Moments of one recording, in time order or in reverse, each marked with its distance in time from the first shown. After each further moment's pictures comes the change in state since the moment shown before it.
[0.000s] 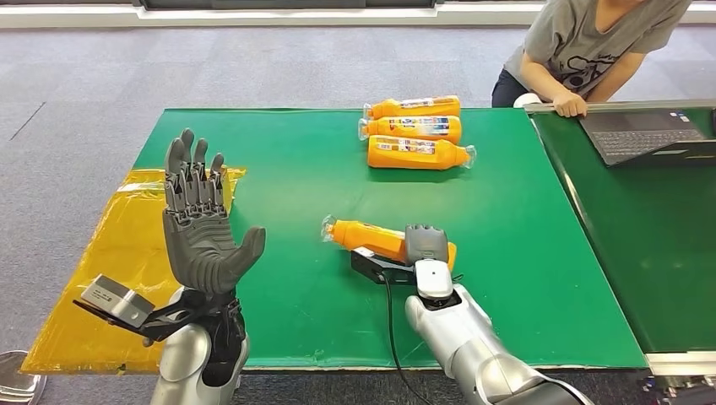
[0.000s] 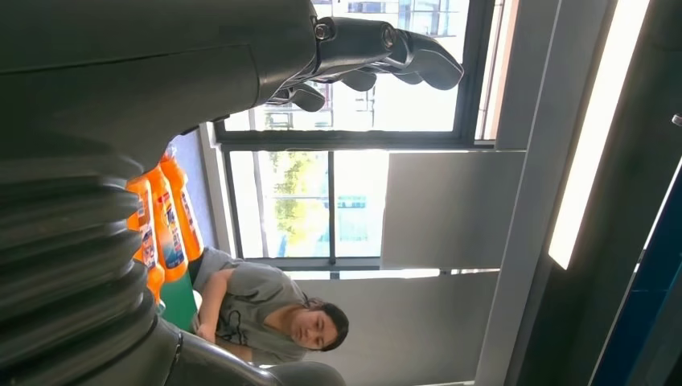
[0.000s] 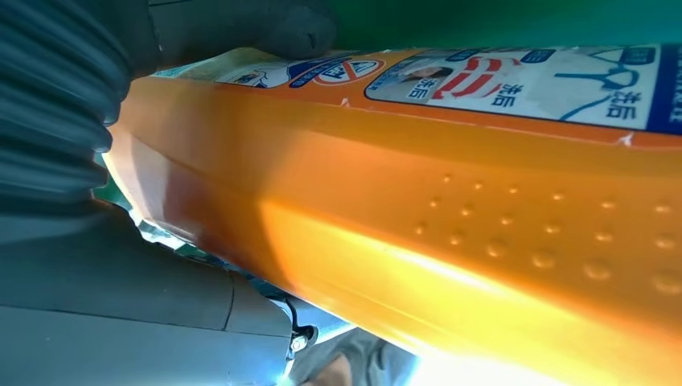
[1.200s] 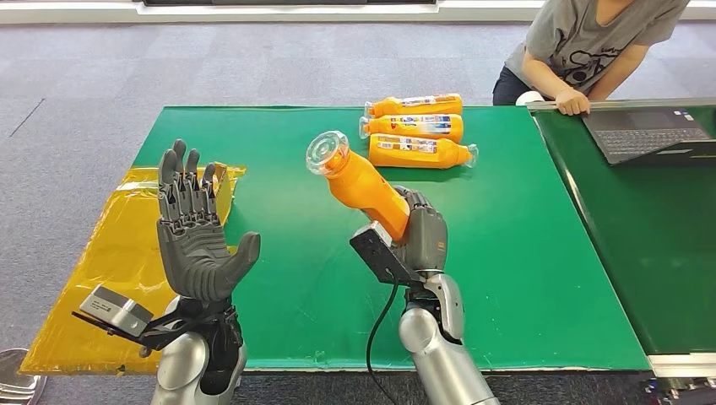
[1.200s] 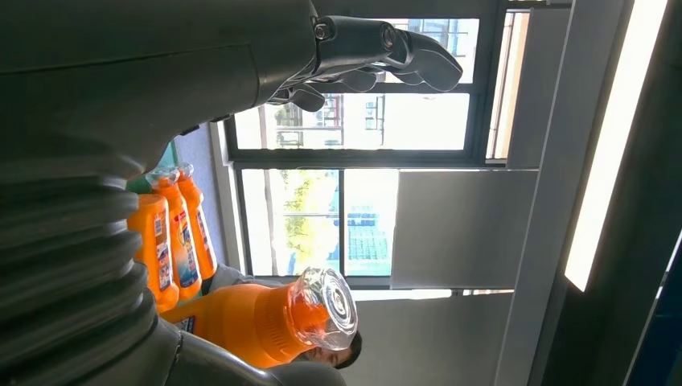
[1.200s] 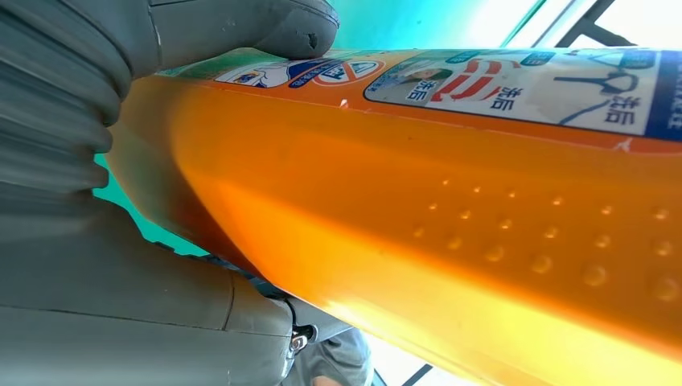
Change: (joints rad) left arm 0.036 0.000 0.011 -0.009 -0.016 0.028 -0.017; right arm 0.339 0.055 -0.011 -0.694 -0.624 -0.288 -0.478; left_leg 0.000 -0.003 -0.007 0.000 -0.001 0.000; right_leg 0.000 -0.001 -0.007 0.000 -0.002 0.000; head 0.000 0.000
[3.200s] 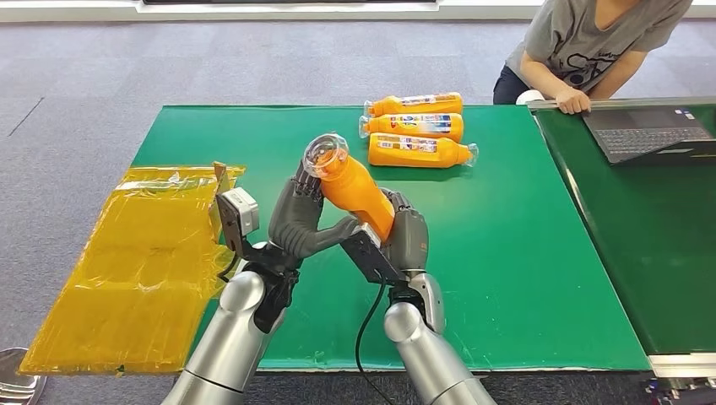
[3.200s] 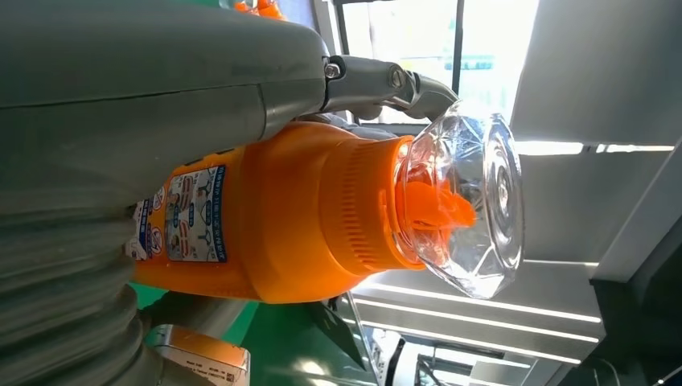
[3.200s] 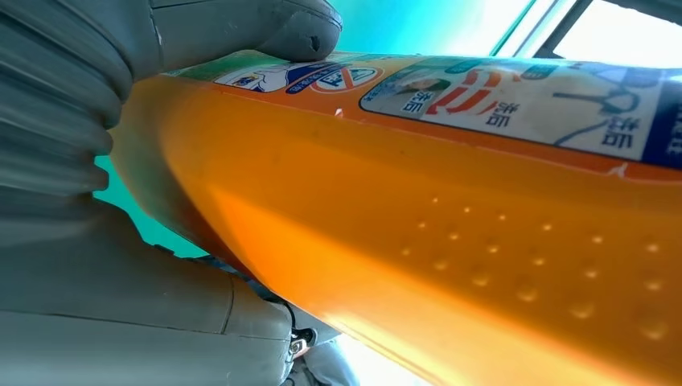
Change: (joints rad) left arm -0.326 -0.045 -0.021 0.539 0.052 -0.359 0.140; right arm -0.102 0.027 0.039 0.254 -0.189 -0.082 -0.162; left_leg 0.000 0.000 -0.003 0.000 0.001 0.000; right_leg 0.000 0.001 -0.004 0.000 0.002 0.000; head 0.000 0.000
